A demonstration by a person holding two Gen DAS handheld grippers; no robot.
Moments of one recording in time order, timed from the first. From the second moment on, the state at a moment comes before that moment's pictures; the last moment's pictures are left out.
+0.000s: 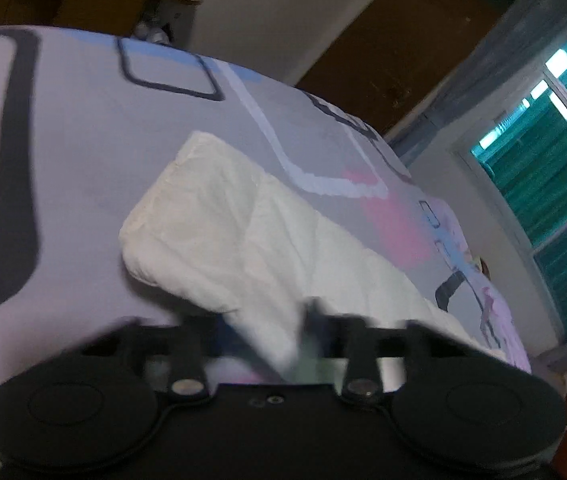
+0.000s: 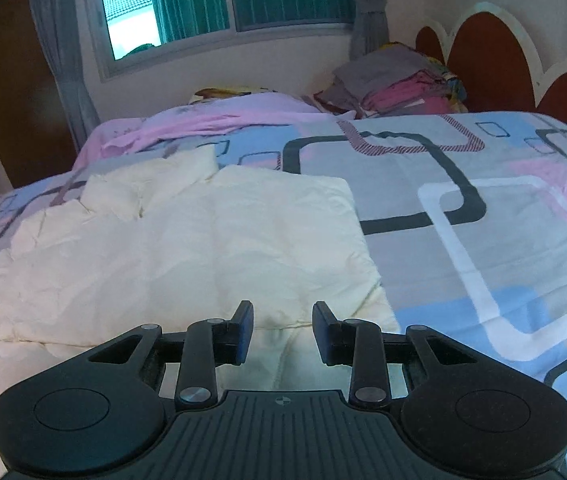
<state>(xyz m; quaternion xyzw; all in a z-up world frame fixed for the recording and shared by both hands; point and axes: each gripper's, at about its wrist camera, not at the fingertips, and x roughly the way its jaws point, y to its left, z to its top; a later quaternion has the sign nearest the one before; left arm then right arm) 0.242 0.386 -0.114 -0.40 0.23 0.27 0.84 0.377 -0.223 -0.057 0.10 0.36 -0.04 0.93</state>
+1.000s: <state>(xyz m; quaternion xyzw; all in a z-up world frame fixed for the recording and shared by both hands) 0.431 -0.053 -0.051 -0.06 0.30 -0.17 0.94 0.332 -0.329 -0.050 0.14 0.31 -0.08 0.94</state>
